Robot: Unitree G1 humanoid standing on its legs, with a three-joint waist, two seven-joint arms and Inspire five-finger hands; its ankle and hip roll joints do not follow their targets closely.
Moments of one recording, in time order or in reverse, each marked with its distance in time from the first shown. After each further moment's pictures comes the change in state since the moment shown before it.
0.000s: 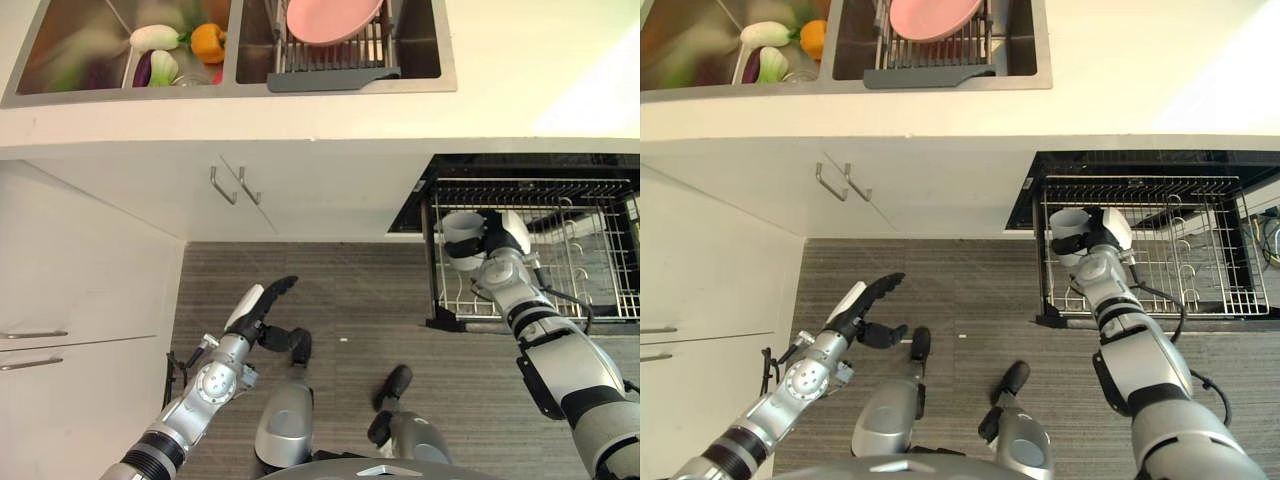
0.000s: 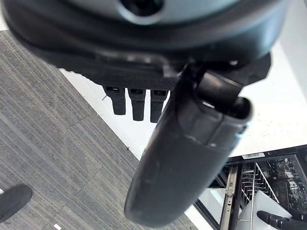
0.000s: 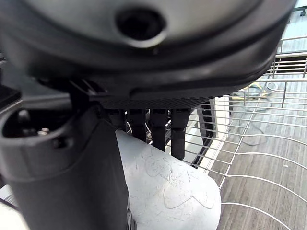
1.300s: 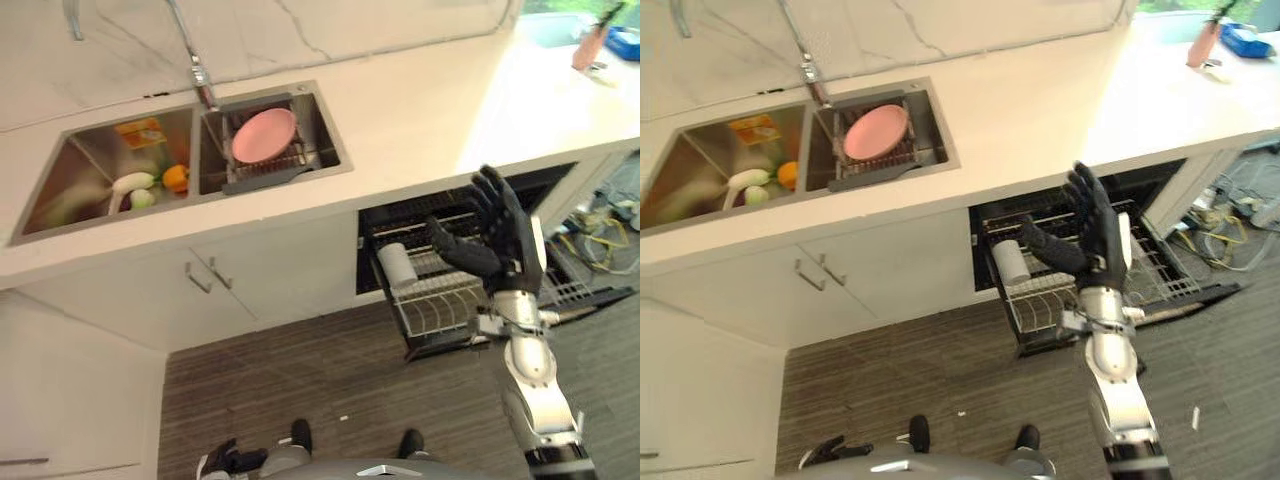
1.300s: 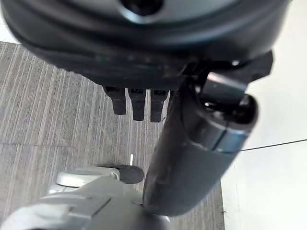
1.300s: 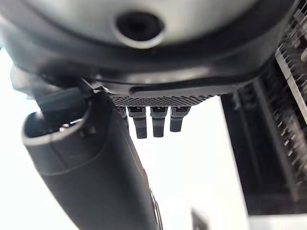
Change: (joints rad) left arm 0.059 -0.424 0.510 0.932 -0.258 0.035 0.022; right arm 0.803 0.121 -0.262 -1.385 0.325 -0.312 0.139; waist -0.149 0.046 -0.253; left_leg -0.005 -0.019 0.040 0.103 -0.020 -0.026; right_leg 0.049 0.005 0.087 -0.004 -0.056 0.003
